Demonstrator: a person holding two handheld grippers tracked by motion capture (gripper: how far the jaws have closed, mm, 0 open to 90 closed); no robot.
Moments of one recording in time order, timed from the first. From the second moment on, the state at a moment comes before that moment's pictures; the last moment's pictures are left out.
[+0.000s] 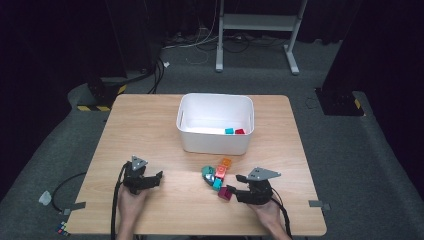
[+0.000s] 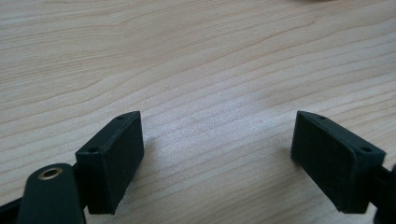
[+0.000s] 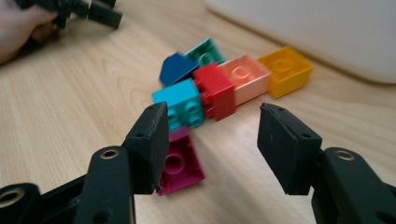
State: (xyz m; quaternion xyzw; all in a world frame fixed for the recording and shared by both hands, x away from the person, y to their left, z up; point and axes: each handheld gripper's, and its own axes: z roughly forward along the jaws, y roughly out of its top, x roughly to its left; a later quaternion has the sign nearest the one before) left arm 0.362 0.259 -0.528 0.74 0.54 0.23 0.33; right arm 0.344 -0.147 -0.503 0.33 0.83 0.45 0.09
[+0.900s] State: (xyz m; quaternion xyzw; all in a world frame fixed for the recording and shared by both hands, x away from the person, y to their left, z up) left arm 0.362 0.260 -0.528 0.74 0.54 0.23 0.33; right arm 0.336 -0.117 -0.518 0.30 0.86 0.41 0.08
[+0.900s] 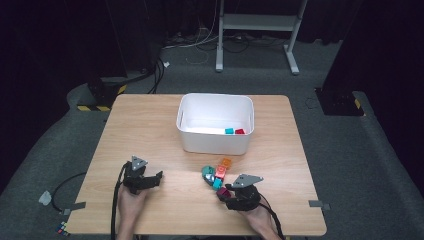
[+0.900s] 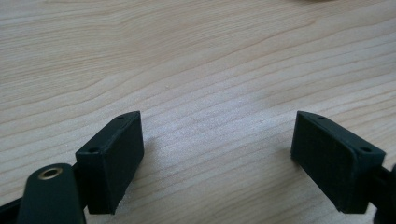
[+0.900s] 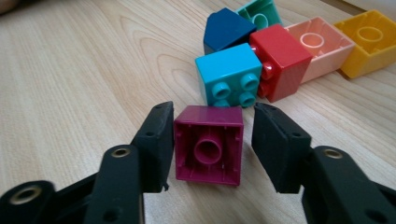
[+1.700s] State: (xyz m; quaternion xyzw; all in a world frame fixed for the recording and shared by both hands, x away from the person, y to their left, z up) left arm 0.362 0.260 -0.528 0.74 0.54 0.23 0.33; right arm 0.339 -0.137 -0.501 0.31 0.85 0.42 0.11
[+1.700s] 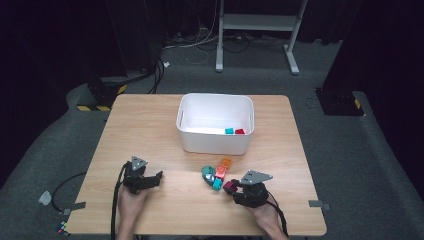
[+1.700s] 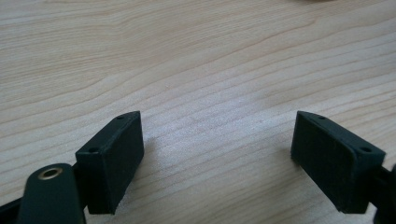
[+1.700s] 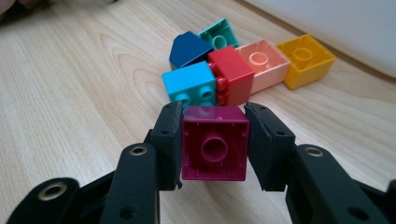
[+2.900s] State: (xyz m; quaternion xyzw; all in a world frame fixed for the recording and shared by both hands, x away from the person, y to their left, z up) left arm 0.362 0.260 -0.528 0.74 0.54 0.23 0.33; right arm 0.389 -0.172 -0.423 0.33 0.81 0.46 0.13
